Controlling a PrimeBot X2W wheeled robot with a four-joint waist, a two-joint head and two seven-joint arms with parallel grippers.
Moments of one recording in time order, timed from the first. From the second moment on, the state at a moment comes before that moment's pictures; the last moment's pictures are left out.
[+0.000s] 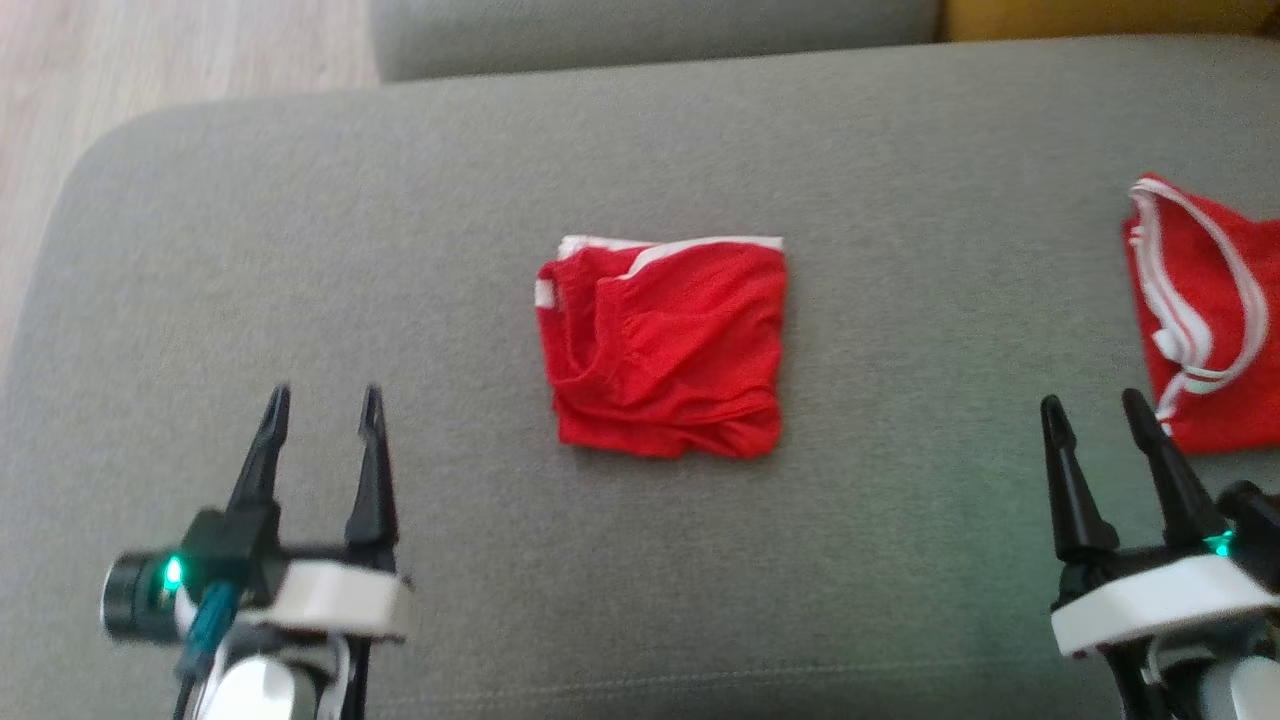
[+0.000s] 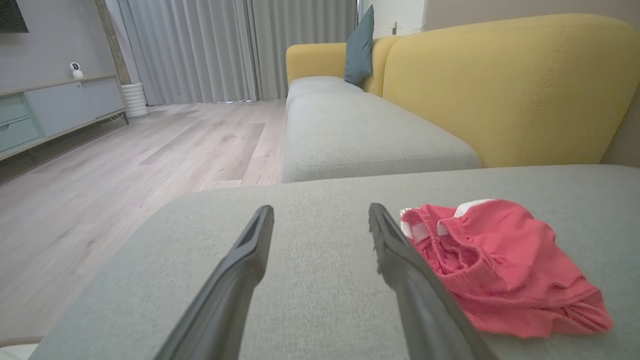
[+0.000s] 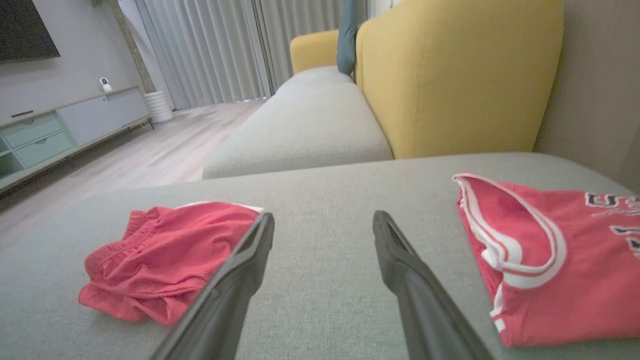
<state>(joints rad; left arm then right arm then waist) 0.04 0.14 -0.19 -0.02 -0.12 0.17 -0.20 0.11 -0.14 -0.01 -0.09 0.28 0.13 0.00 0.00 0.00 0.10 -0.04</state>
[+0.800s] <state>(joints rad) -0.19 0.08 -0.25 0.03 -0.11 0.15 -0.25 -0.34 -0.12 0.22 0.51 0.46 0.13 0.00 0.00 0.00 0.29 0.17</state>
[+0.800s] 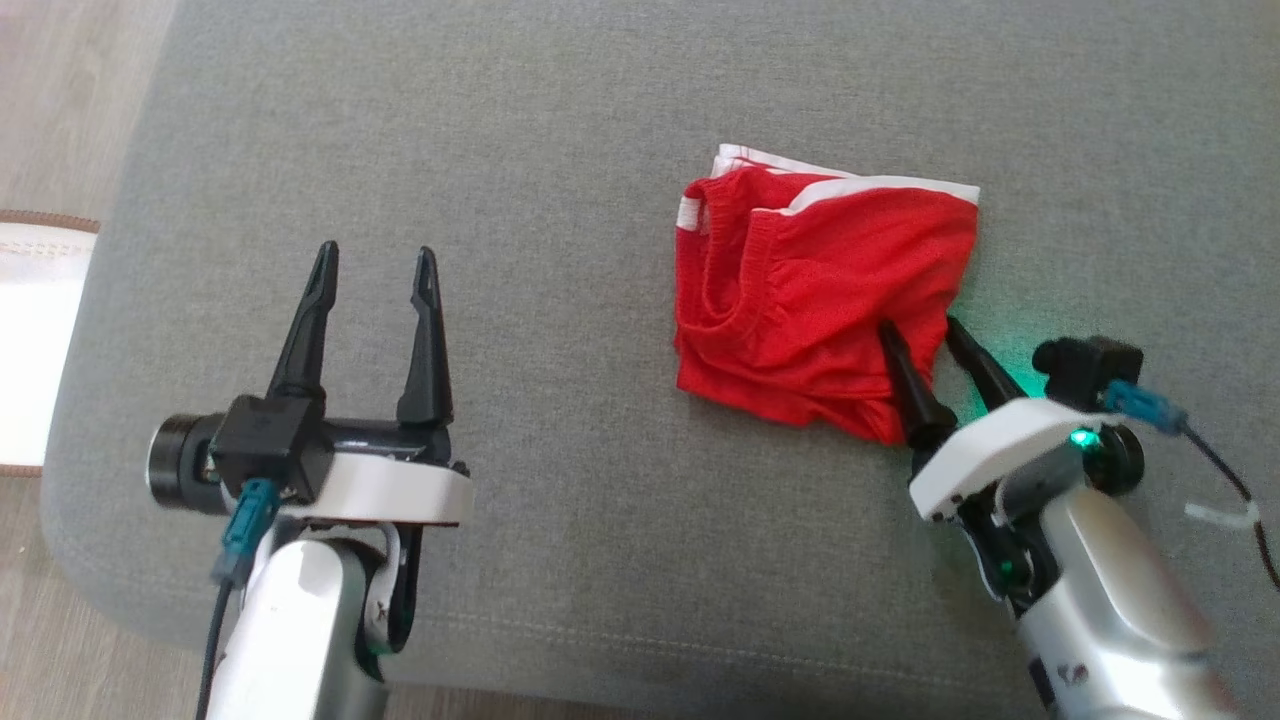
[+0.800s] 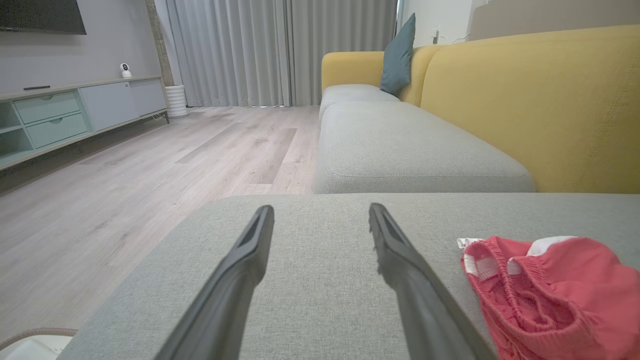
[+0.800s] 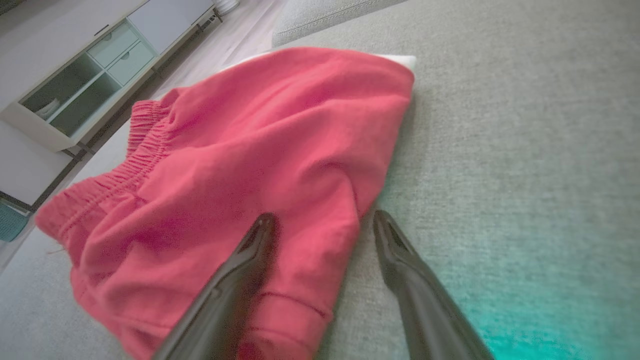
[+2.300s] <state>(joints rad) -0.26 0.15 -0.25 -0.04 -0.05 0.10 -0.21 -0.53 -0.57 0.50 0.36 0.52 0.13 0.05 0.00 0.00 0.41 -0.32</state>
